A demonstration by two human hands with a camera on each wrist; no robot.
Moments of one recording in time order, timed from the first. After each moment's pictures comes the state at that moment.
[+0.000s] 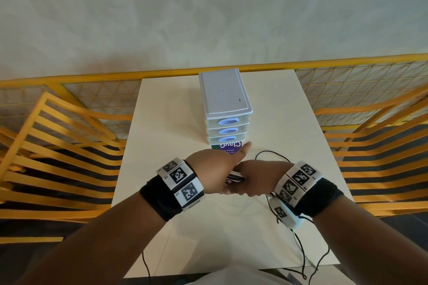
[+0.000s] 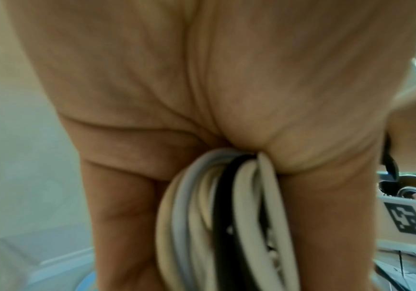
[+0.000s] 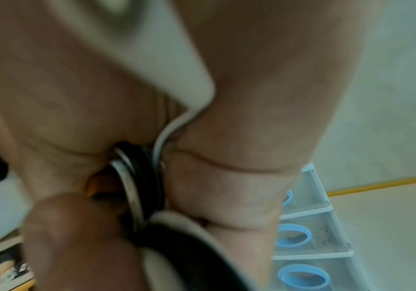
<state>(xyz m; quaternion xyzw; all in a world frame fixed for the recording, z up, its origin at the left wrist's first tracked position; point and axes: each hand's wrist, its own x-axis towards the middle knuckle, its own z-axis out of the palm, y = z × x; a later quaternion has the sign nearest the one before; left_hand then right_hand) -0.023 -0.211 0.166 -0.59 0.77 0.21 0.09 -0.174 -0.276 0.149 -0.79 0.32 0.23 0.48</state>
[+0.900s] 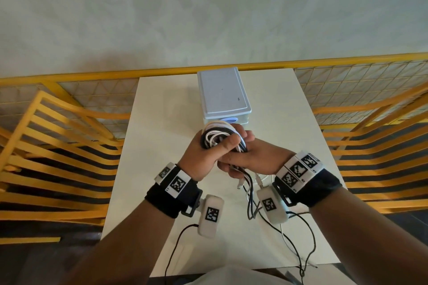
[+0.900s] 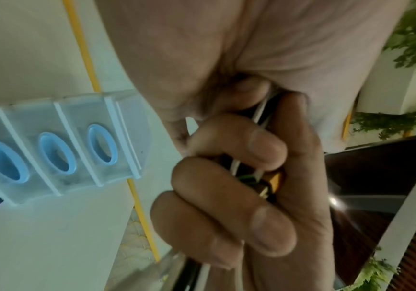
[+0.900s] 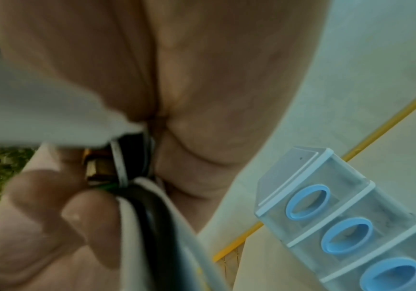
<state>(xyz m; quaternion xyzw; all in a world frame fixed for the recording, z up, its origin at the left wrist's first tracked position) -0.021 -0.212 0.166 -0.44 0.40 0.57 -0.57 -0.164 -0.292 0.177 -0.72 0.19 -0.03 0.66</state>
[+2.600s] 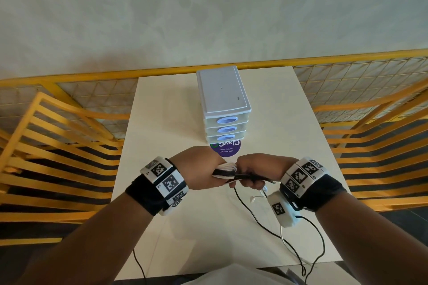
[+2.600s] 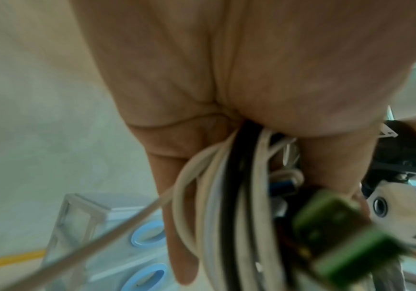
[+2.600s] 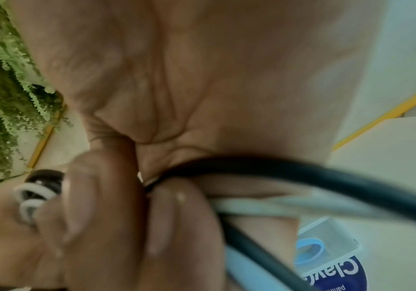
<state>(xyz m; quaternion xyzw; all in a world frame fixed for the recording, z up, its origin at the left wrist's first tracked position) 0.008 -0.213 0.155 -0.60 0.75 0.29 0.04 -0.178 -0.298 0.136 -0.64 0.36 0.18 0.65</state>
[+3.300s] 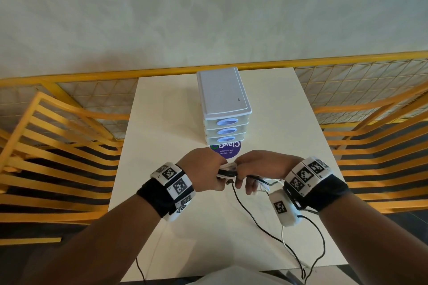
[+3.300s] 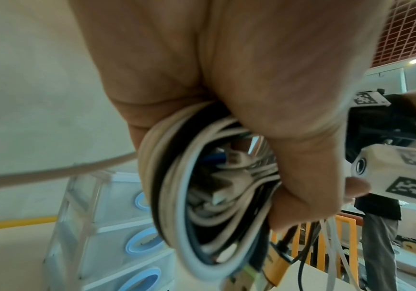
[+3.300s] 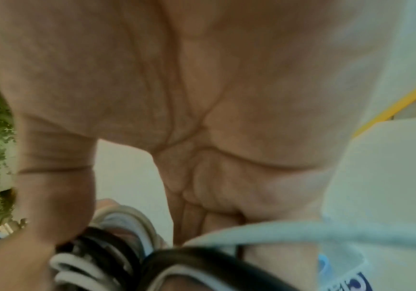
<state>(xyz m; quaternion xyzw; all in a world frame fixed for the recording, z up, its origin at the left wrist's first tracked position) -0.002 -0.220 0.136 -0.65 0.72 0.24 0.03 -0.181 -0.307 0.142 -0.66 0.35 0.16 0.65</state>
